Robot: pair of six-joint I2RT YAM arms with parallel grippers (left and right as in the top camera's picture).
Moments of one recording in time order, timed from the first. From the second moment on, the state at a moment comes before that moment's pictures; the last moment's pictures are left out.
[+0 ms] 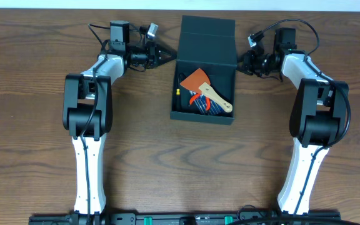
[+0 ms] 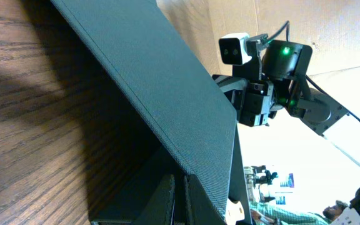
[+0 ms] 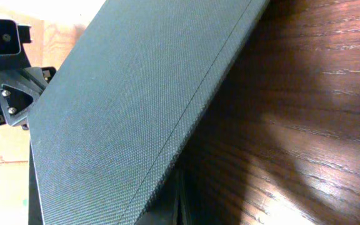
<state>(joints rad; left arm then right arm) -0.11 2.52 1.78 -0.01 1.28 -0.54 -0.07 2.35 1.67 -0.46 -0.90 0.18</state>
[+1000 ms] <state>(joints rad) -0.08 2.52 1.78 0.03 1.36 -0.53 -0.07 2.36 1.67 -0.23 -1.06 0.10</state>
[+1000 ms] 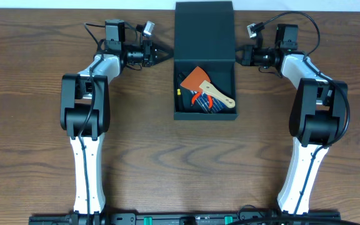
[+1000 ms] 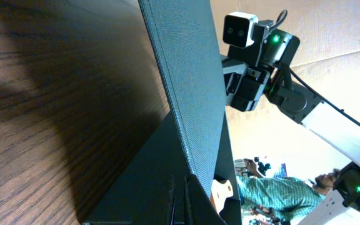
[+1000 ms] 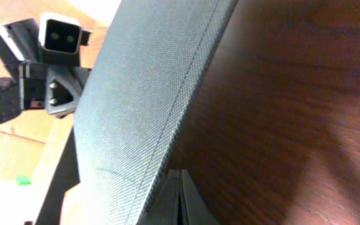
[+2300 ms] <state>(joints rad) -0.10 2.51 1.78 0.03 1.41 -0.53 -0.05 2.36 1.77 -0.28 -1.29 0.11</state>
